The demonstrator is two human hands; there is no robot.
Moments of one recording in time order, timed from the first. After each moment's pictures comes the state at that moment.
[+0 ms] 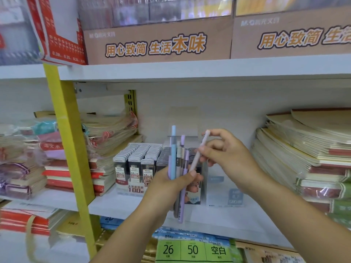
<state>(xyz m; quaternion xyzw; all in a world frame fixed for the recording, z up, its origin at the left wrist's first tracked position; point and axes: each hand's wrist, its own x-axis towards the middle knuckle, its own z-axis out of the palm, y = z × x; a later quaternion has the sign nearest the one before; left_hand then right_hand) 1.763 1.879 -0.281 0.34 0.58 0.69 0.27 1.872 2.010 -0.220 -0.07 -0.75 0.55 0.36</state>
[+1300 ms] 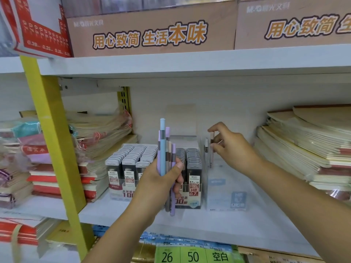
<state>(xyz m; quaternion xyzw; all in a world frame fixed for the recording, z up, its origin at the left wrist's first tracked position) 1.739 1.888 -0.278 0.37 0.58 0.70 0.18 1.835 2.104 -0.236 -0.15 -0.91 0.13 0.36</state>
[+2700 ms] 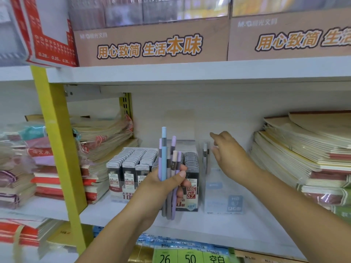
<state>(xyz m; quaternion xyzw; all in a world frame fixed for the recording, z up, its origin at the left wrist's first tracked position) 1.748 1.878 -0.272 0.36 0.55 0.69 0.30 1.844 2.086 -0.235 -0.20 -0.92 0.02 0.33</state>
